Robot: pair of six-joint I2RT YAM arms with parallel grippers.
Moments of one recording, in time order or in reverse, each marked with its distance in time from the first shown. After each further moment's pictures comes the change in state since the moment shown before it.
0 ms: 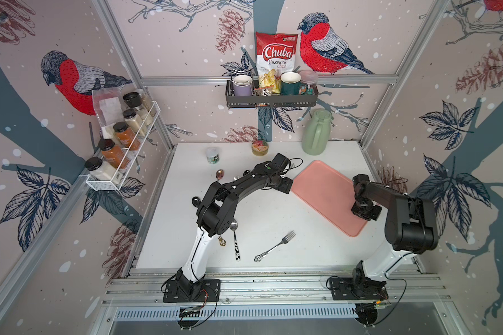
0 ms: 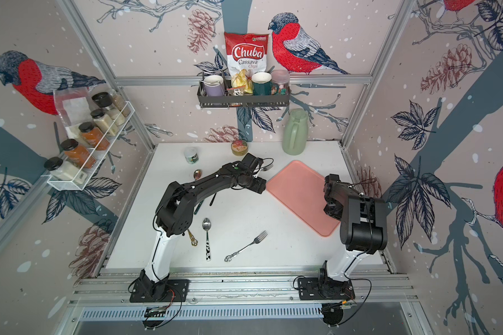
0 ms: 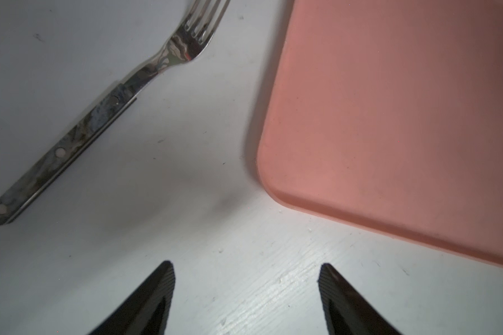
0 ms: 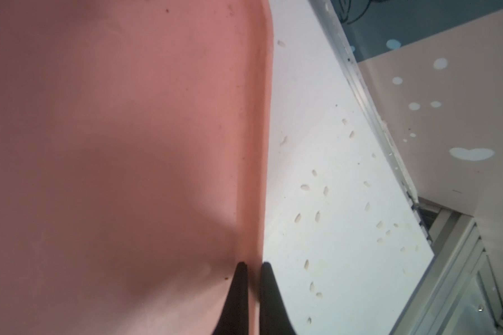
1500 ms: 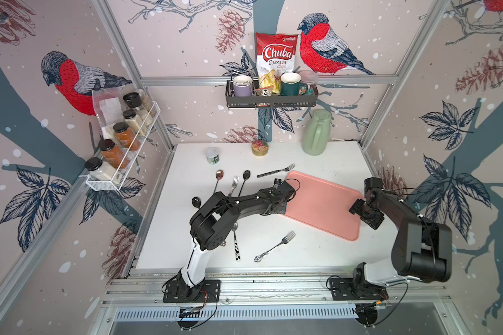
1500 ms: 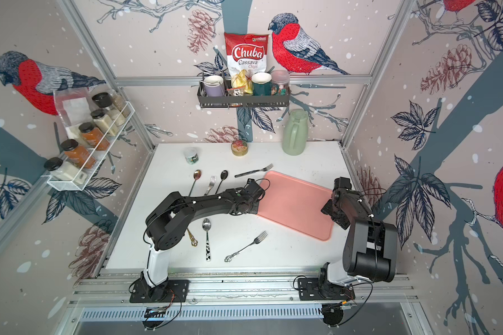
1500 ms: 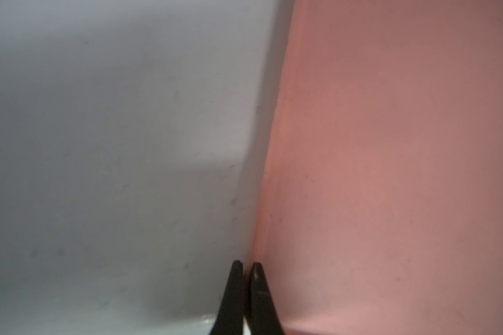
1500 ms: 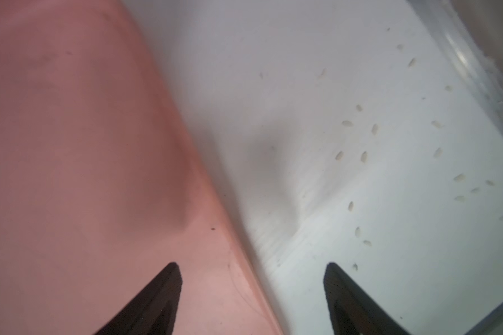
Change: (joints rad) left arm -0.163 -0.248 -0.558 0.204 -0.338 -0.442; right arm -0.085 -0.256 -0.130 0.037 -0.362 0.043
